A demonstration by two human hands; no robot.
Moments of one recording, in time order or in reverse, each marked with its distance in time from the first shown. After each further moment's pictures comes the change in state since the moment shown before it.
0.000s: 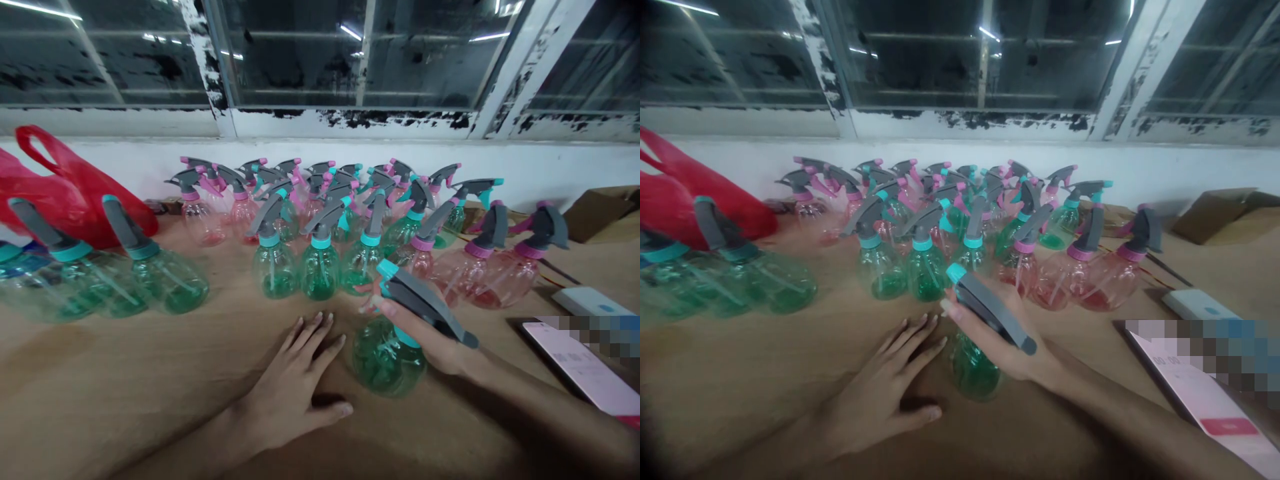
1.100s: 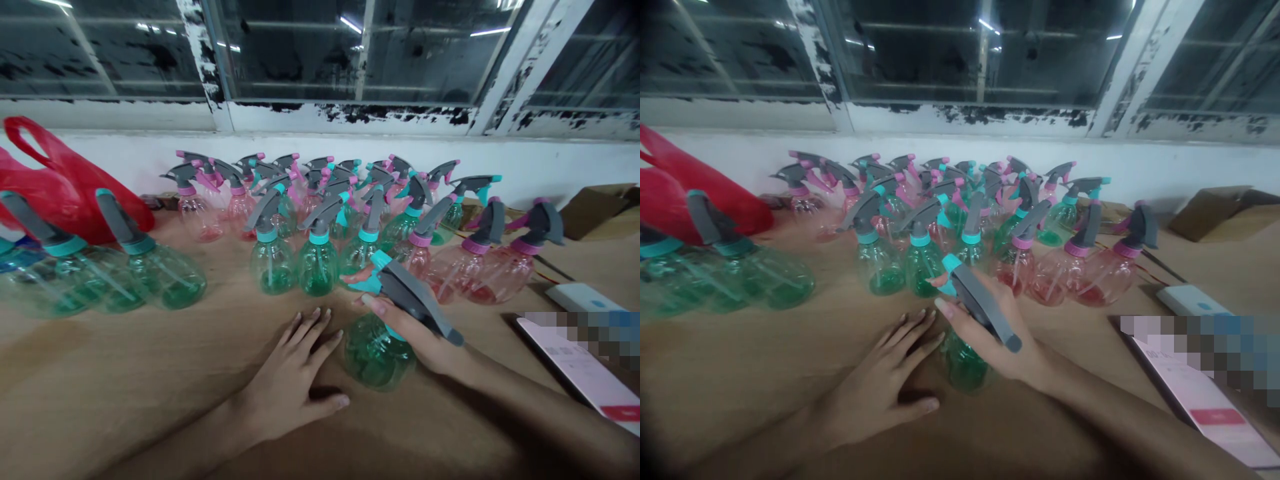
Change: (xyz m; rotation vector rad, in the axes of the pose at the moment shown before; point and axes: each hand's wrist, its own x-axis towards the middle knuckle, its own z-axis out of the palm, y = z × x) left_hand 0.000 -0.001 0.001 0.089 -0.008 0.017; right_hand -0.004 -0.001 0.006 0.056 -0.023 0.047
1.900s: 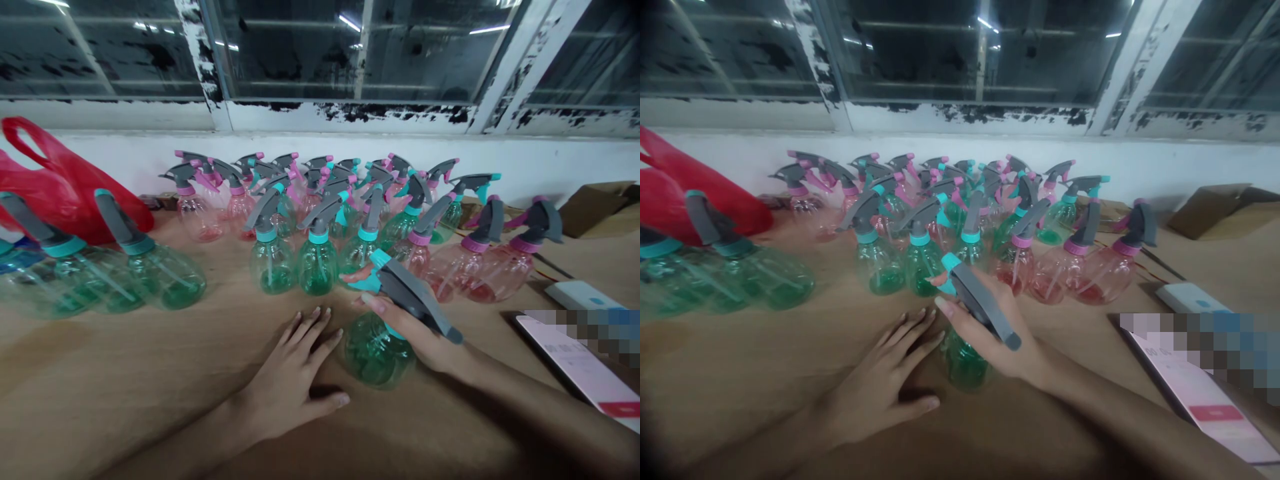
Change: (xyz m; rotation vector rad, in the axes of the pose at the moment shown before) left_hand 0.001 0.000 -0.001 -0.007 0.004 -0.002; right_hand 0.002 -0.004 0.000 -0.056 -0.004 0.014
